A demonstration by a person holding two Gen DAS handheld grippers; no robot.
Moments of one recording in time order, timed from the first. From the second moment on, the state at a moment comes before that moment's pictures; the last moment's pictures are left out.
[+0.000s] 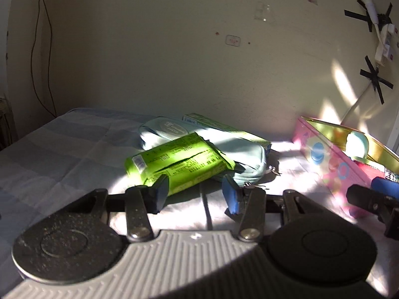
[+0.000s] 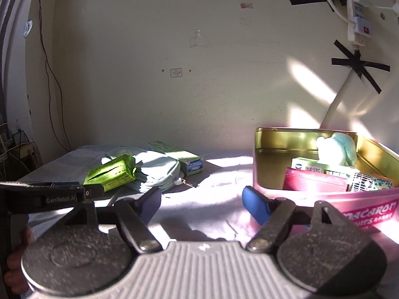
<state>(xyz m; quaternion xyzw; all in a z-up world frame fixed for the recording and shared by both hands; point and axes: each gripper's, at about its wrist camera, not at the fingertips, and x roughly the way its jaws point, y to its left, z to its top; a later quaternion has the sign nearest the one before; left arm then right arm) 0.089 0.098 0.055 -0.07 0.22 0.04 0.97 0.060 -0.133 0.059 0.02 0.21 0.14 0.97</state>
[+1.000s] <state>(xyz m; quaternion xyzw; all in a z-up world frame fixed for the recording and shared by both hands) 0.151 0.179 0.016 -0.28 0.26 0.01 0.92 0.234 -0.021 0.018 0.10 0.32 0.31 0.89</state>
